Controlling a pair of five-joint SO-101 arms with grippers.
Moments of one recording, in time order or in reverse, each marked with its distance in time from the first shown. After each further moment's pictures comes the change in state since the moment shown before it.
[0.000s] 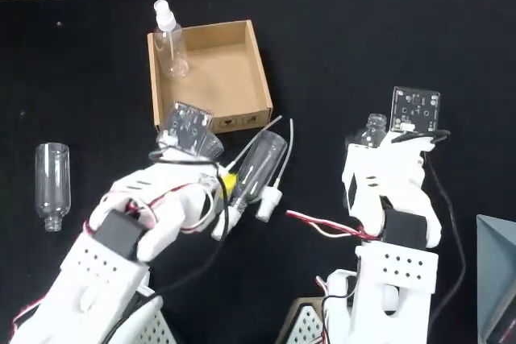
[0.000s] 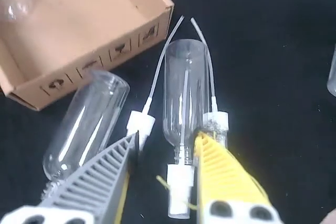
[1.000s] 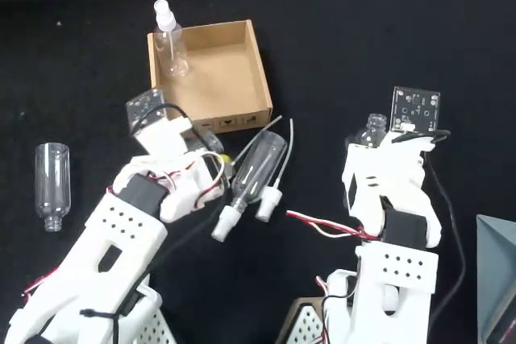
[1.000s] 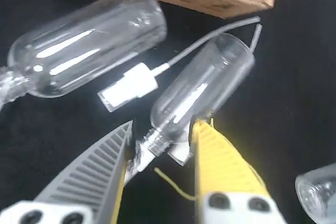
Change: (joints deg) left arm -2.3 17.5 -6.0 0.5 43.2; right arm 0.0 0.0 0.0 0.0 0.0
